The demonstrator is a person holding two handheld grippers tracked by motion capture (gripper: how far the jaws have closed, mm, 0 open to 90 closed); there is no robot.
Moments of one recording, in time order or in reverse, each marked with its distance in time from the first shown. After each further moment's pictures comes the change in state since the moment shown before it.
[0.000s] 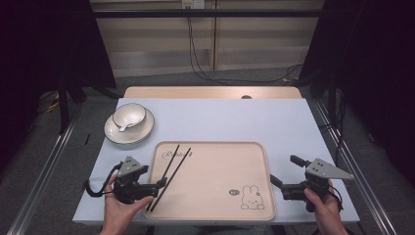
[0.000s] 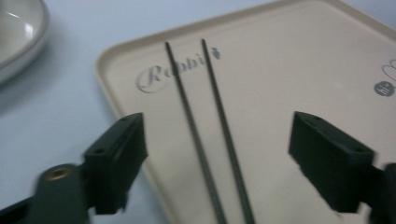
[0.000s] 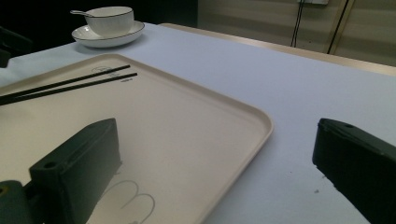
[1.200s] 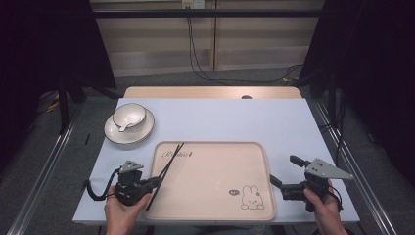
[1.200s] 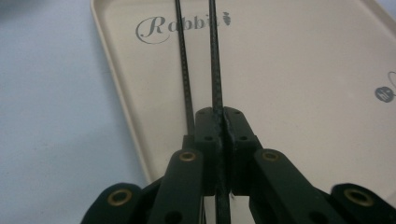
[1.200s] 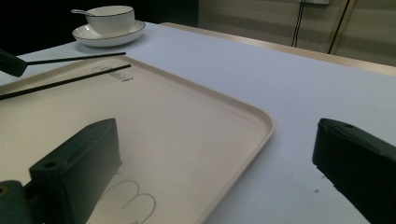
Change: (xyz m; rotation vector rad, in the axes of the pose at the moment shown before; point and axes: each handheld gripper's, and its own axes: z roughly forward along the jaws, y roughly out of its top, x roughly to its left) left arm -0.018 -0.003 0.015 0.177 0.049 -0.209; right arm 0.001 0.000 0.001 0.002 0.004 -0.004
